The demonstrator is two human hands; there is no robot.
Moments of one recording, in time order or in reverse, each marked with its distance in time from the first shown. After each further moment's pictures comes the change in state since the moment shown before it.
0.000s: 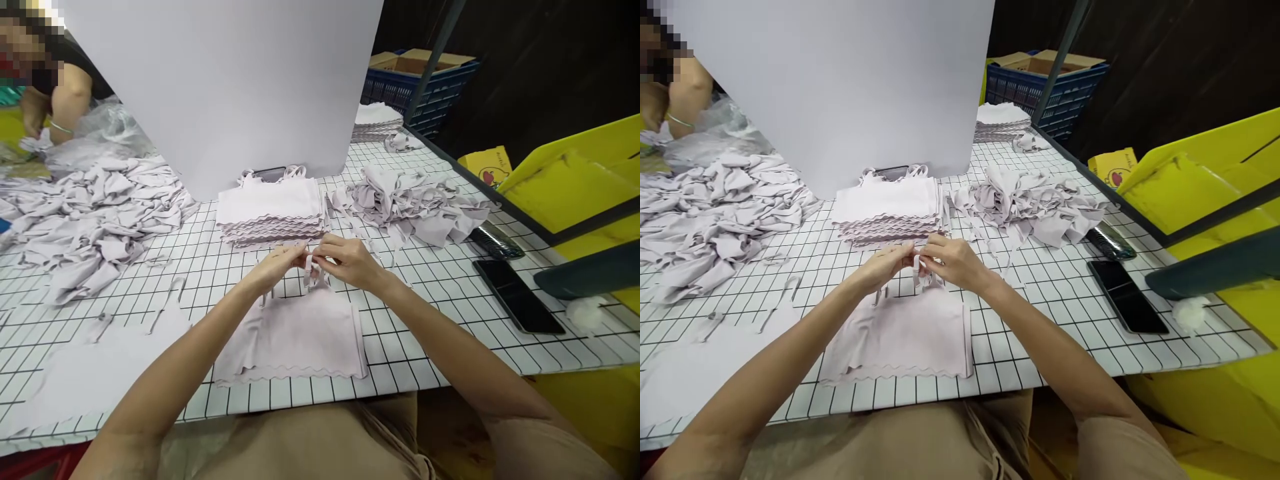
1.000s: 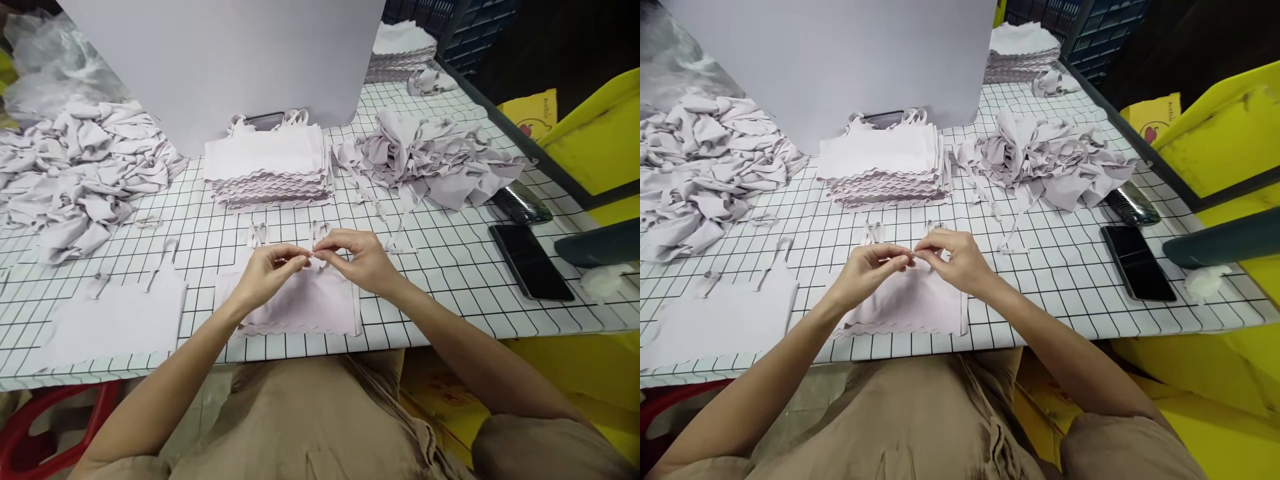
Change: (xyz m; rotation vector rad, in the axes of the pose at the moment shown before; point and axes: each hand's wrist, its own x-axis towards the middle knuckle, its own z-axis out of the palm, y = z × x) left_hand -0.074 -0.017 0.046 0.224 0.290 0.009; right_hand -0.037 -0.057 -0.005 0.463 -0.012 0.506
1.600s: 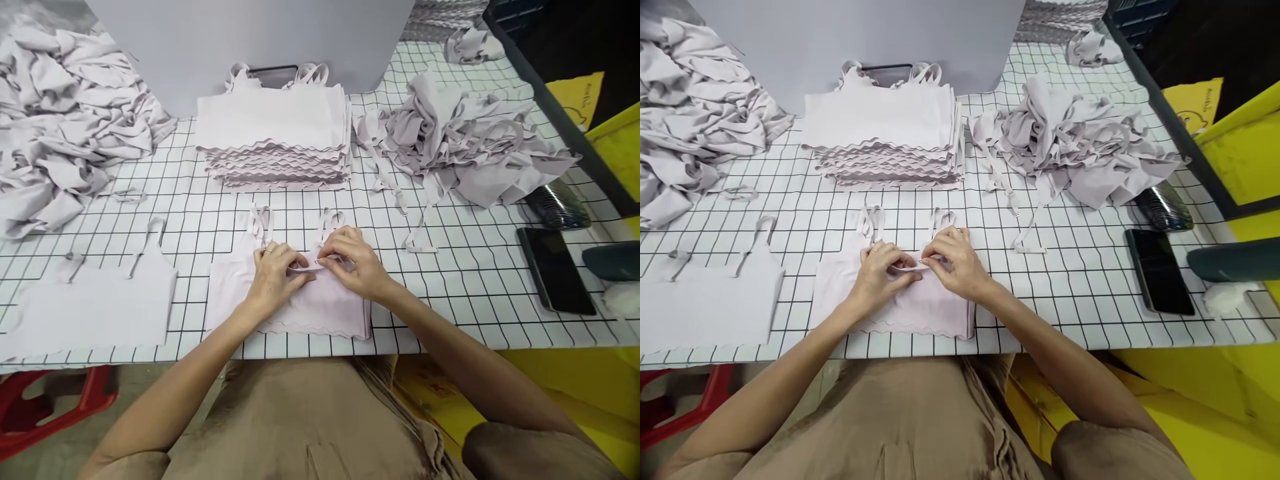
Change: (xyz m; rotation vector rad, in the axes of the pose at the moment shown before) left_hand -0.005 -0.063 0.016 0.647 0.163 0.146; right_hand -0.012 0.049 0.026 -0.276 -0.124 -0.053
